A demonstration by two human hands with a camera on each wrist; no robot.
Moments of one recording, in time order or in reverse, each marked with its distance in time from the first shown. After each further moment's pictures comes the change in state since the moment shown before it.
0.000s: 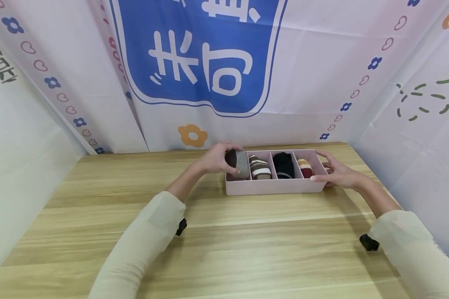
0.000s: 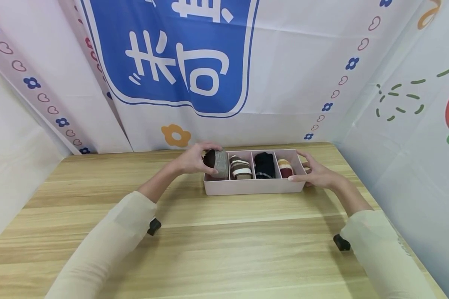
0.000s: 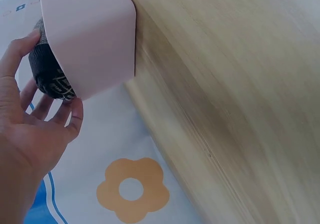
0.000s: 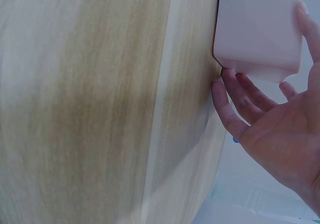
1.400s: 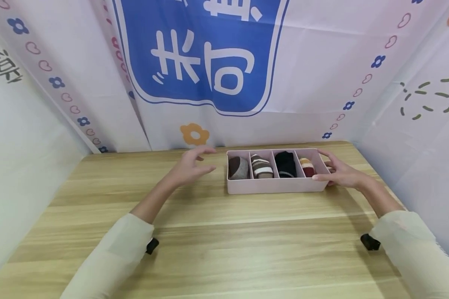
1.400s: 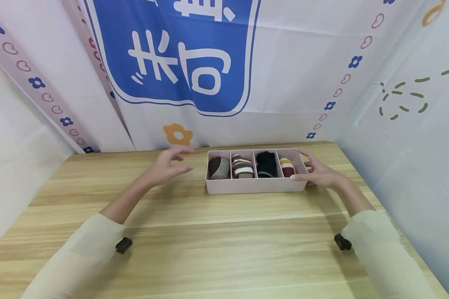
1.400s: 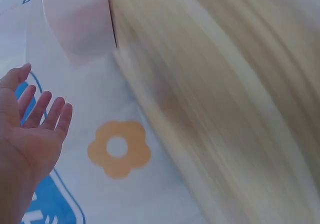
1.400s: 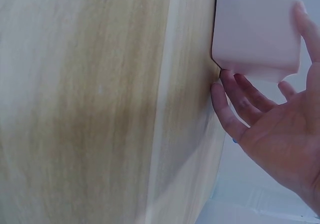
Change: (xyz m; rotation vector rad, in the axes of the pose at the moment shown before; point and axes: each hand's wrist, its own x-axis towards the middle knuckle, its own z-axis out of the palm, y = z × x) left_hand -0.075 -0.019 -0.021 -0.037 0.255 0.067; right_hand -0.002 0.001 0.001 -0.004 0.003 0.004
